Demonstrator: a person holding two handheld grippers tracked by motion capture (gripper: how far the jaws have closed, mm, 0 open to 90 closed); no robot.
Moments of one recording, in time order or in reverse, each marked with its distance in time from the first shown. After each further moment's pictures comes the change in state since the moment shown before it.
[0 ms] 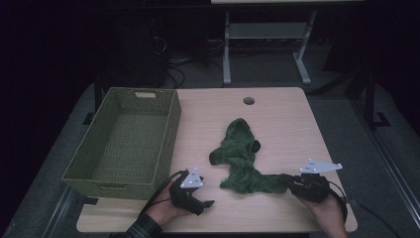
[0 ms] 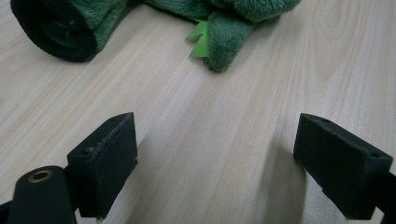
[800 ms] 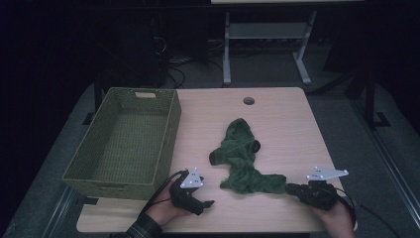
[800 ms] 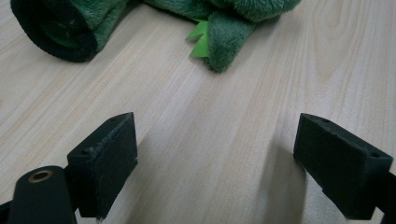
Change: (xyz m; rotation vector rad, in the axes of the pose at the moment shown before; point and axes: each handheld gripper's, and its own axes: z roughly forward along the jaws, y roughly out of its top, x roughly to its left) left arm 0.000 0.000 0.000 0.000 0.000 -0.001; right arm -0.014 -0.028 -0.003 0.067 0.030 0.034
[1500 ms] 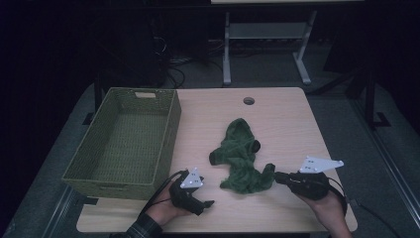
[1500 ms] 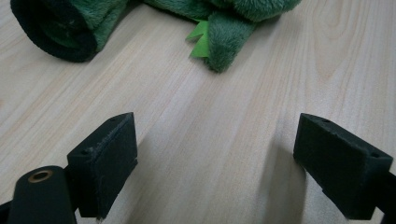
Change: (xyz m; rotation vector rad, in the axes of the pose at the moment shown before) left arm 0.000 0.000 0.000 0.000 0.000 0.000; right arm 0.025 0.048 -0.004 -0.140 0.092 -0.188
